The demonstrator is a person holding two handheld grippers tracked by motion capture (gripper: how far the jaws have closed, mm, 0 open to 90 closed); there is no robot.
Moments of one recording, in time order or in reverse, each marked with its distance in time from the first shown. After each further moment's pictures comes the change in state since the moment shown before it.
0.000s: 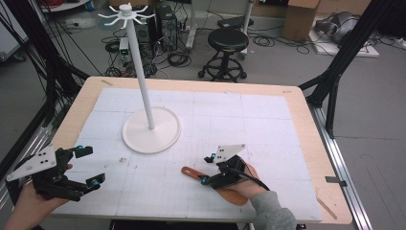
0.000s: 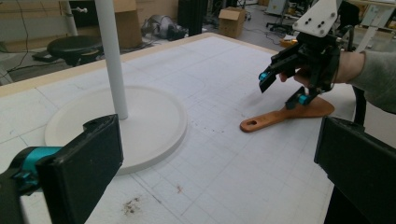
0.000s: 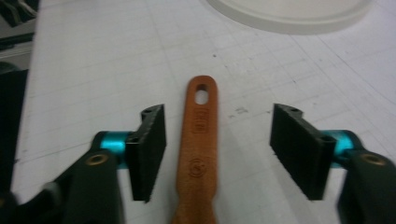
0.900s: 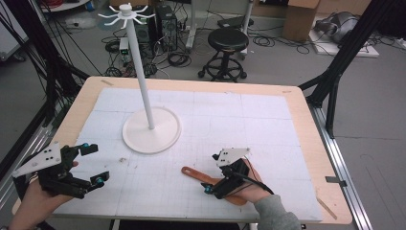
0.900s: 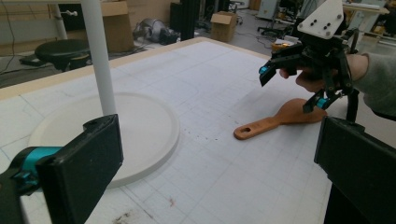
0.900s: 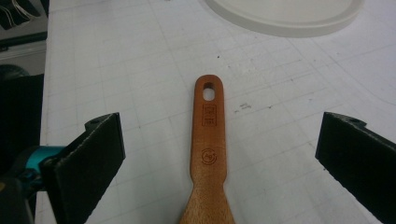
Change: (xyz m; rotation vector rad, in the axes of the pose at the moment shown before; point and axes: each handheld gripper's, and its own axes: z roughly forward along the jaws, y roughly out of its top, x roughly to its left) left arm 0.001 0.002 0.010 -0.016 -0.039 -0.005; right arm 0.011 0.000 -0.013 0.003 -0.041 0.013
